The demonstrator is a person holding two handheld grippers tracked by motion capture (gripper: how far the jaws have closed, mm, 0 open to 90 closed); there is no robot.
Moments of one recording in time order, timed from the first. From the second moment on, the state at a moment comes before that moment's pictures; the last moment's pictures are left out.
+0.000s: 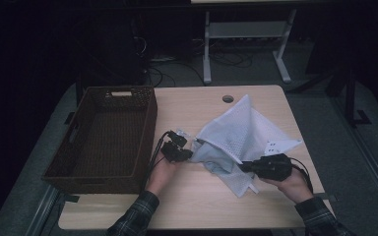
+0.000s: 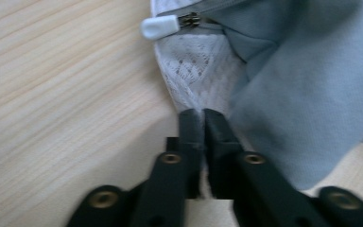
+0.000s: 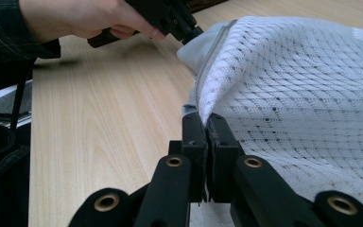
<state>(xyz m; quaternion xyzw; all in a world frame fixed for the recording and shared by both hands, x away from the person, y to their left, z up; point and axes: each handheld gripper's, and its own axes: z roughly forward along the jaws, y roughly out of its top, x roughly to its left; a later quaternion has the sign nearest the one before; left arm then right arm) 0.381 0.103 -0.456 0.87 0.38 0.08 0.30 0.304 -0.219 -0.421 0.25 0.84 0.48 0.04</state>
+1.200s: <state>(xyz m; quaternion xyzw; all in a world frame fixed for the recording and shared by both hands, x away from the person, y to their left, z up) 0.310 0.069 -0.406 0.88 0.28 0.03 0.37 0.311 -0.227 -0.425 0.26 0.84 0.47 0.05</state>
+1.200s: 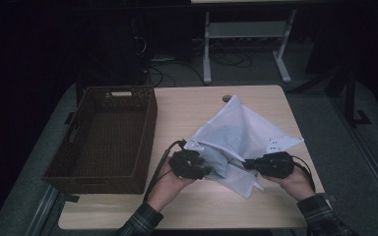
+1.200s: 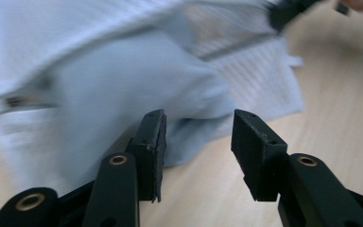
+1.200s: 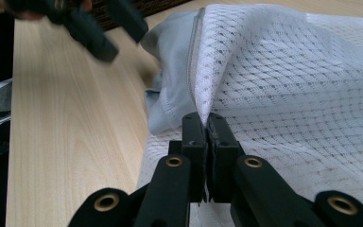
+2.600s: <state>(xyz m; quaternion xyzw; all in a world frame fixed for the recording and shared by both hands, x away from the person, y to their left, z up) 0.329 0.067 -0.439 0.89 0.29 0.03 0.35 0.312 -0.227 -0.426 0.26 0.85 0.46 0.05</state>
